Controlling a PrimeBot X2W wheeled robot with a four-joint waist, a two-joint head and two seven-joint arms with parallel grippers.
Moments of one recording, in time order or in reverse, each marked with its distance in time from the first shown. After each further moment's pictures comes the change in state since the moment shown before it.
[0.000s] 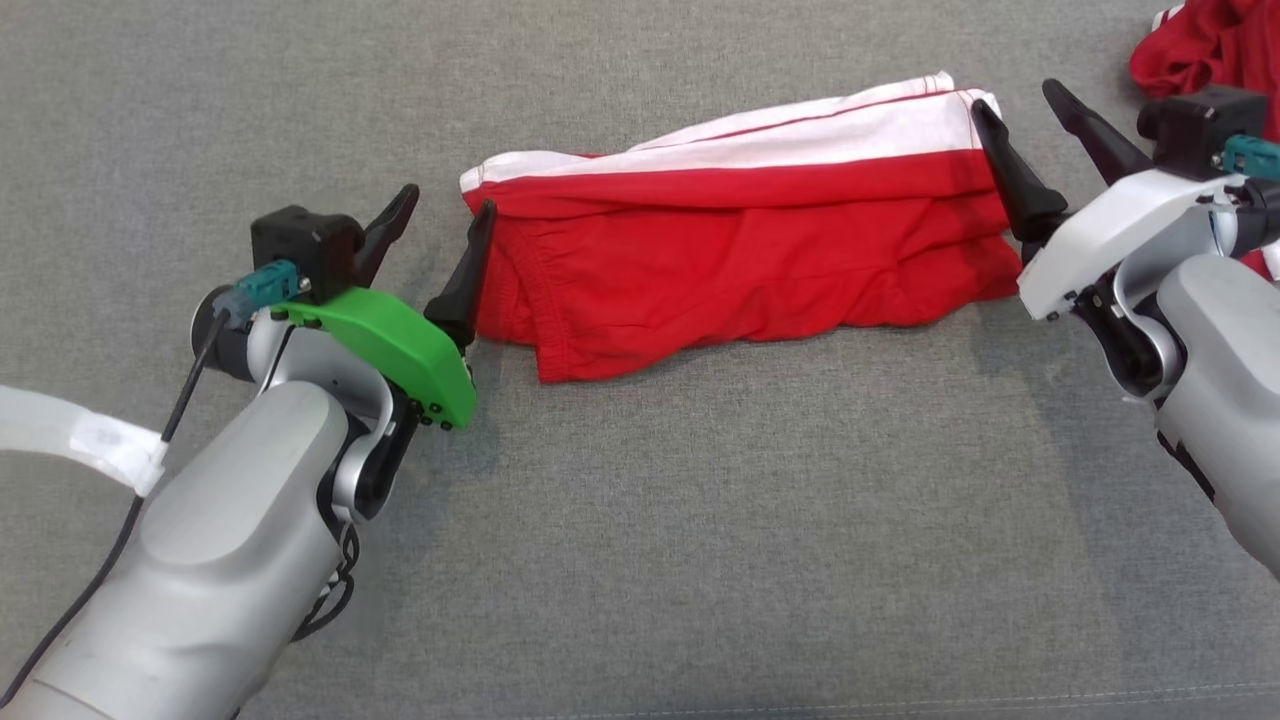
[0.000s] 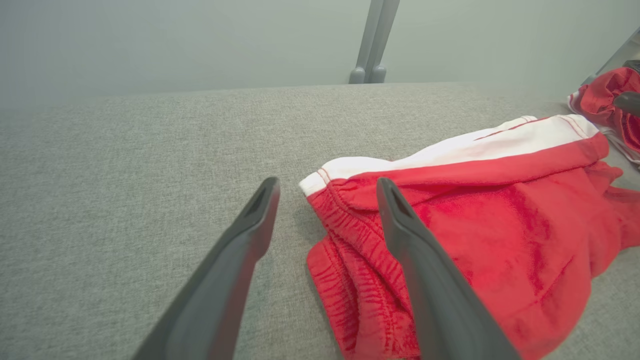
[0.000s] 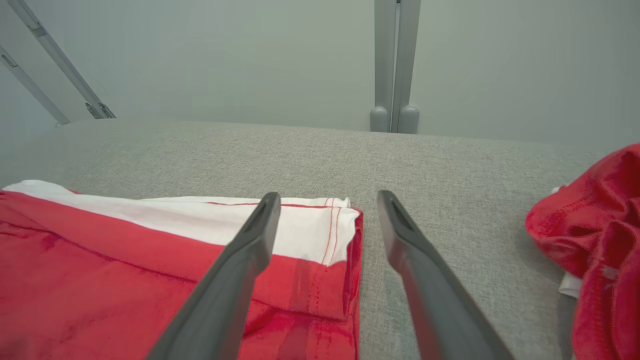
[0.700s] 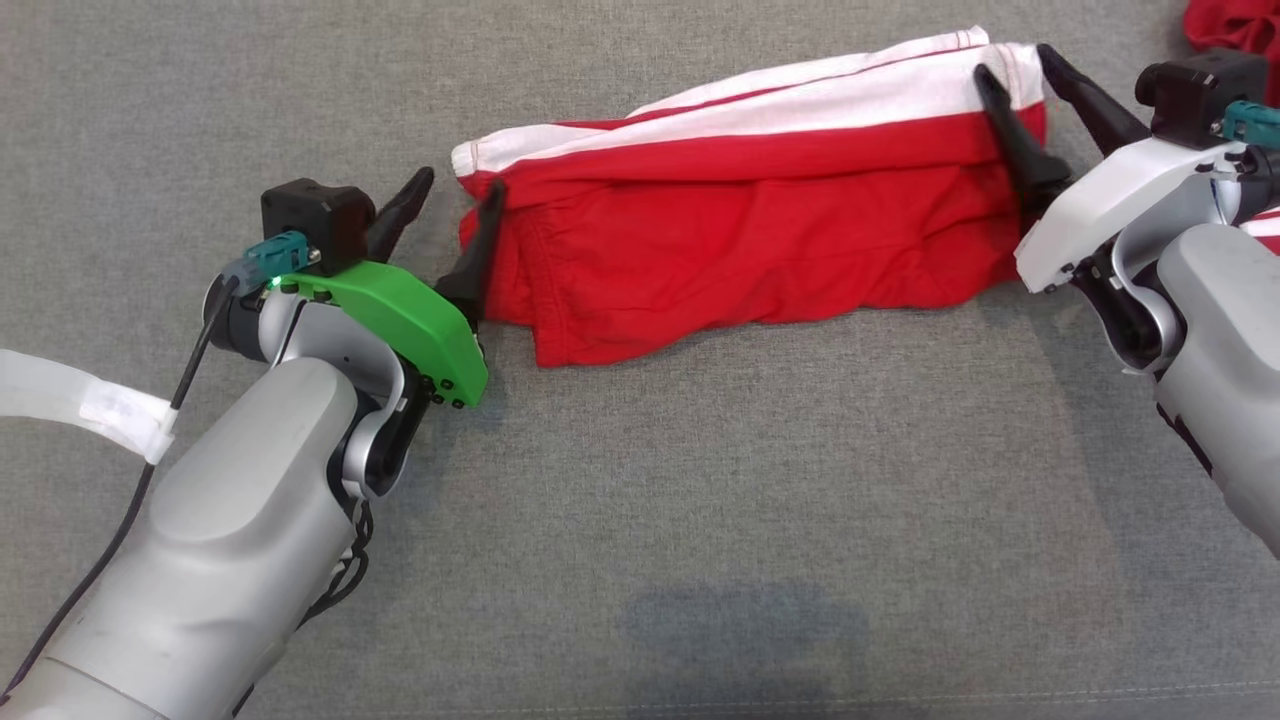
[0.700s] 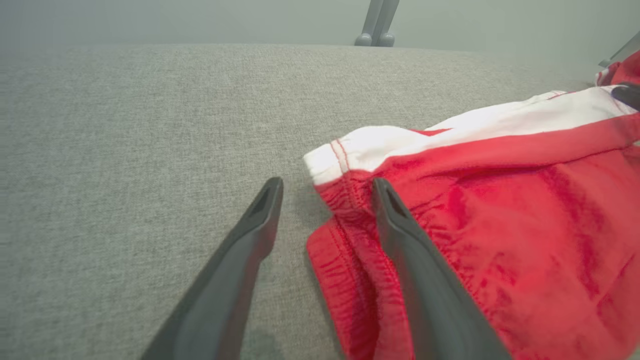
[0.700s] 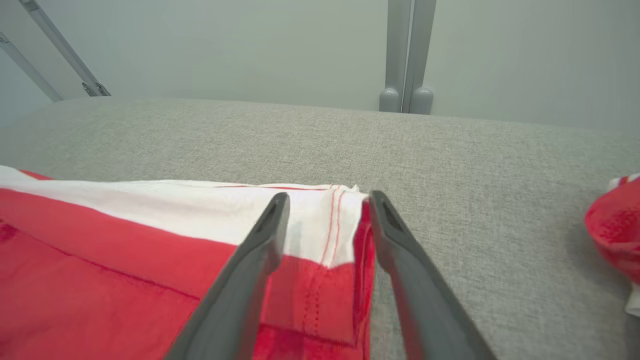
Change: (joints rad) left arm -0.025 -0.026 0.011 0.013 -0.010 -0.005 0.032; right arm -0.028 0.006 -0.029 -0.015 -0.054 0.000 0.022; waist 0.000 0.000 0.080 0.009
